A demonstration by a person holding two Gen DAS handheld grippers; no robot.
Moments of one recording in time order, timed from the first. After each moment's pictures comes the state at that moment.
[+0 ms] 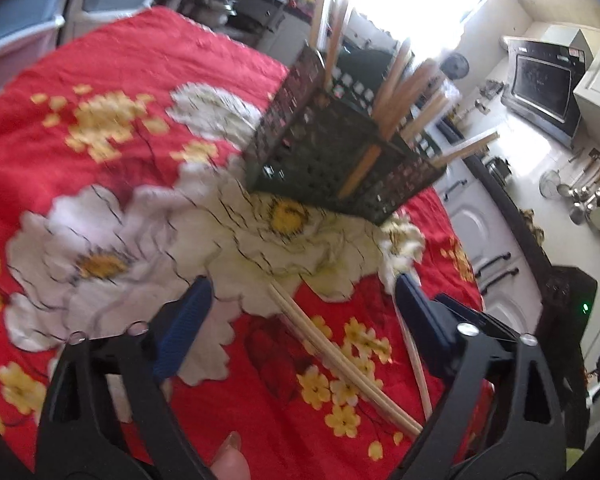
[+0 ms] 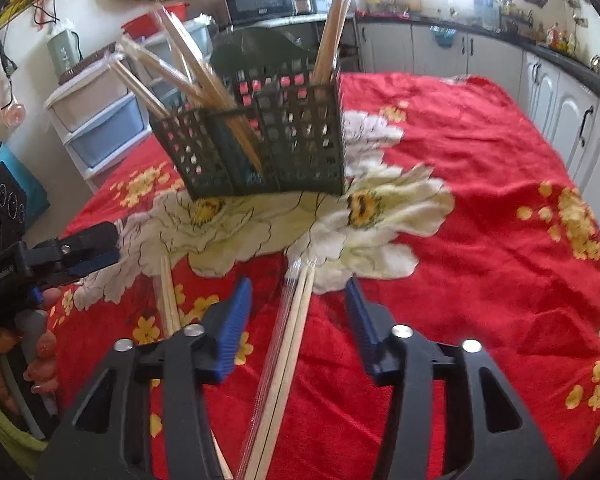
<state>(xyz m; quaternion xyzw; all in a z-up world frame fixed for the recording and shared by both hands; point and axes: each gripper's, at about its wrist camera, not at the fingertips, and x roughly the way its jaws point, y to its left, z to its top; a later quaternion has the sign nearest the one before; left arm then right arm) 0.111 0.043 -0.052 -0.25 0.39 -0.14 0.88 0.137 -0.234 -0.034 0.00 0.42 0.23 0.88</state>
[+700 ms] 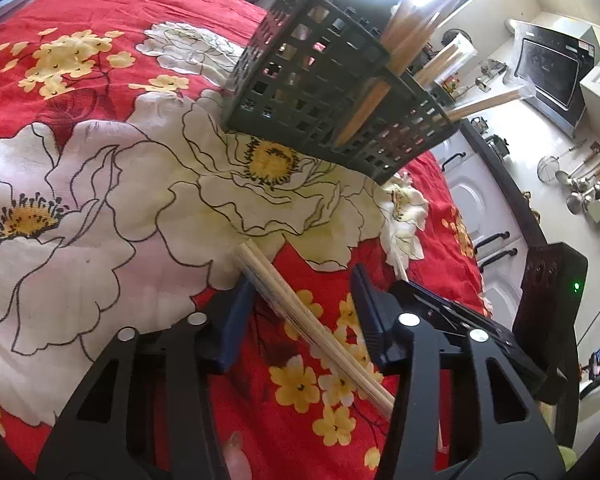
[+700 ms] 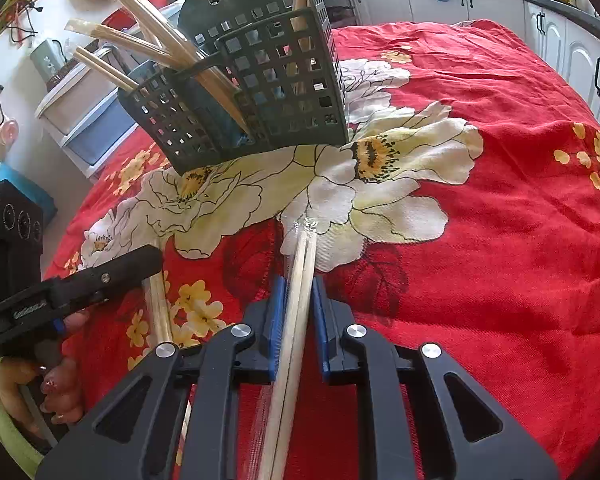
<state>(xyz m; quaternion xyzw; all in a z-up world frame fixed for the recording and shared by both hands) 0.131 0.017 -0.084 -0.26 0.44 -0.16 0.85 0.156 -0.233 -0.066 0.05 0.47 0.23 0.85</state>
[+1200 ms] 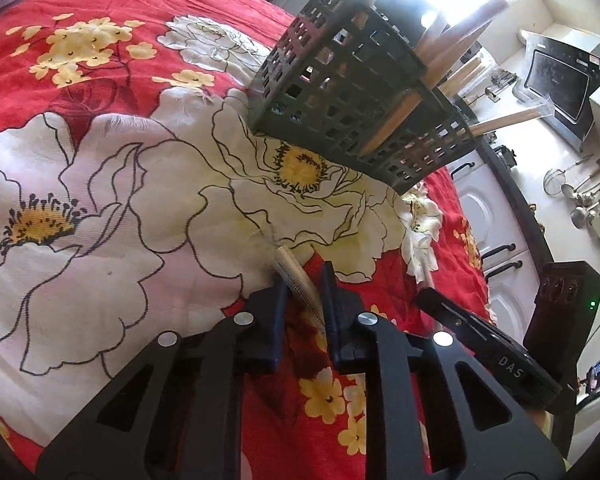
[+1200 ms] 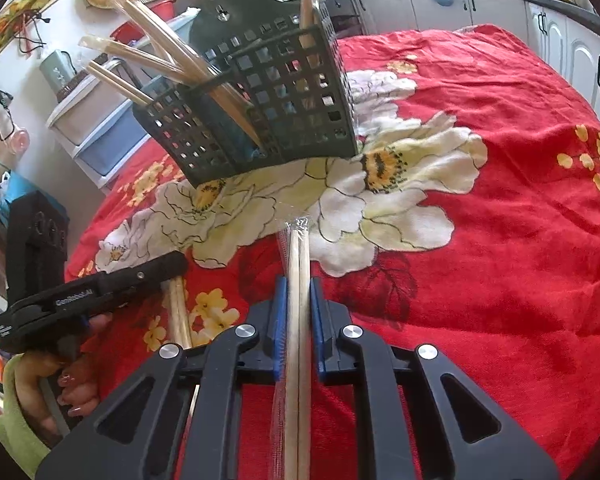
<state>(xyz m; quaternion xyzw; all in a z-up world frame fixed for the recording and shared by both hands) 0.135 0.036 -0.092 -0.28 0.44 -0.15 0.84 0.152 -0.236 -0.058 0.07 0.45 0.25 0.85</state>
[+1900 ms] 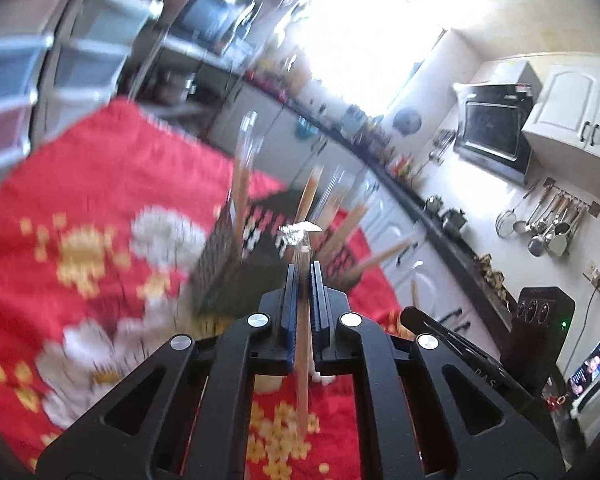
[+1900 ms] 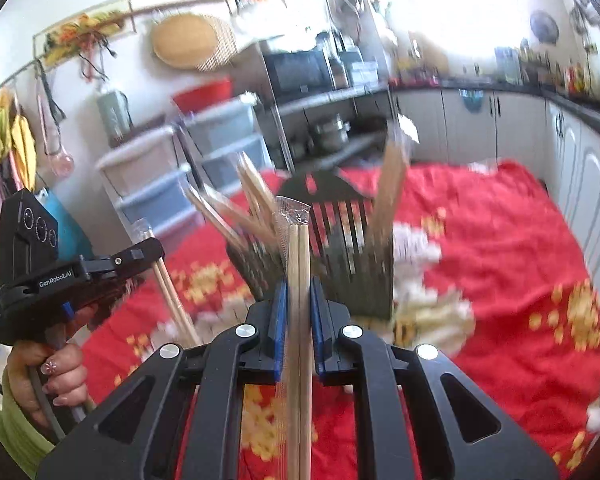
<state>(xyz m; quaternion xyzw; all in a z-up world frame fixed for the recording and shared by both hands) 0.095 0.072 0.061 -0.25 0.23 -0.17 0.93 0.138 -0.231 0.062 0.05 0.27 0.30 0.91</state>
